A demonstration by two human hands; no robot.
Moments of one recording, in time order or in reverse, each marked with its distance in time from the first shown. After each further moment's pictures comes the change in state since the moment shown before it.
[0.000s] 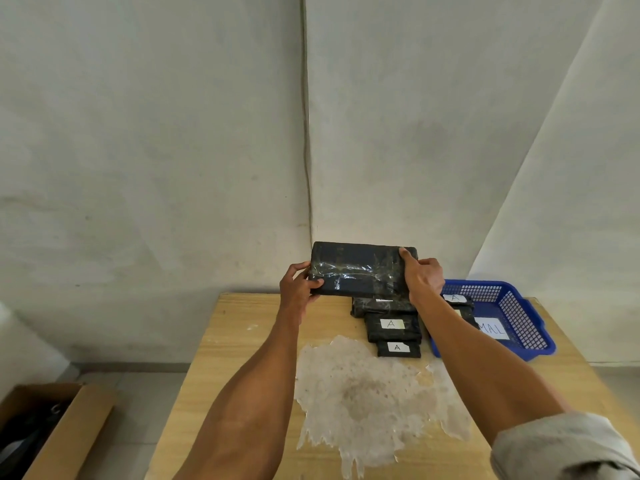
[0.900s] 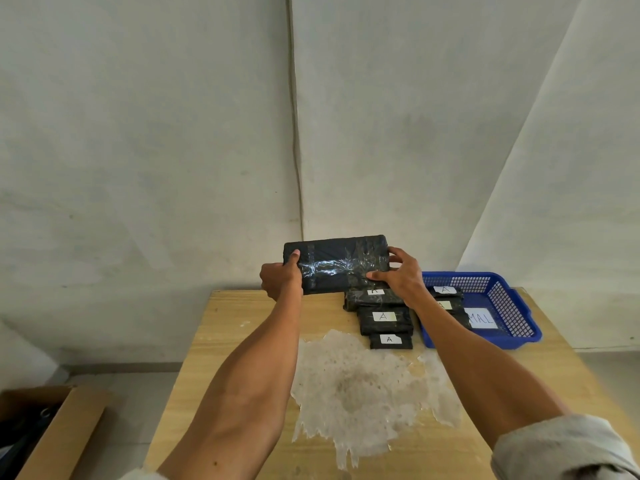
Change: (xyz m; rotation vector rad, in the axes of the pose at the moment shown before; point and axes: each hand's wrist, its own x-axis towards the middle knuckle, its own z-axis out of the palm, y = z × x) left_hand -0.001 0.027 0.021 0.320 0.615 -0.026; right_hand 0.009 0.028 -0.001 -0.177 -0.376 -0.377
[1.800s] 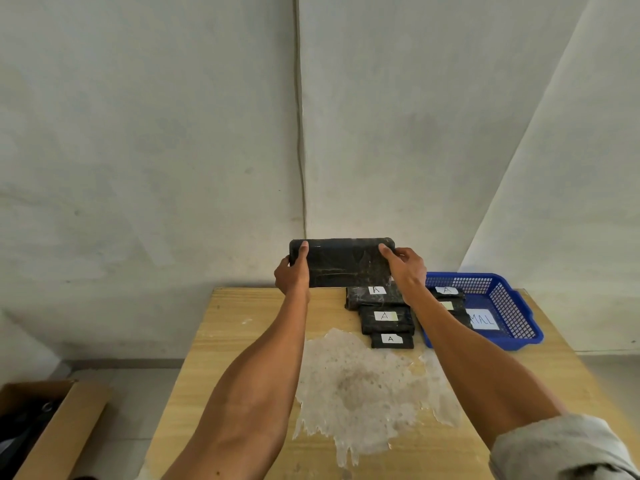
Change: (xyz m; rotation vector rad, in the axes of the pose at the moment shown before) left_hand -0.006 -0.011 0.011 -0.129 -0.211 0.020; right_hand -0.004 -0.016 0.007 0.067 0.183 0.111
